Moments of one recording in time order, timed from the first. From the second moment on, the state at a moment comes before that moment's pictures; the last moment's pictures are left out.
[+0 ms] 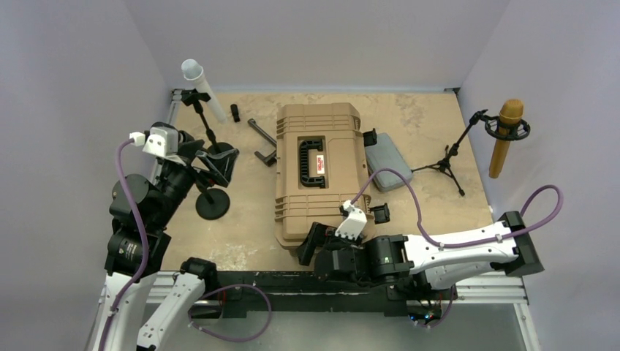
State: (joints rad) left arm -0.25 0.57 1.04 -0.41 0.16 -0.25; right arm 1.63 1.20 1.02 -0.80 0.68 1.64
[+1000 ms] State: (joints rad) left arm -0.25 0.57 1.04 -0.41 0.16 -0.25; right arm 1.20 1.32 0.98 -0.36 0.55 1.17
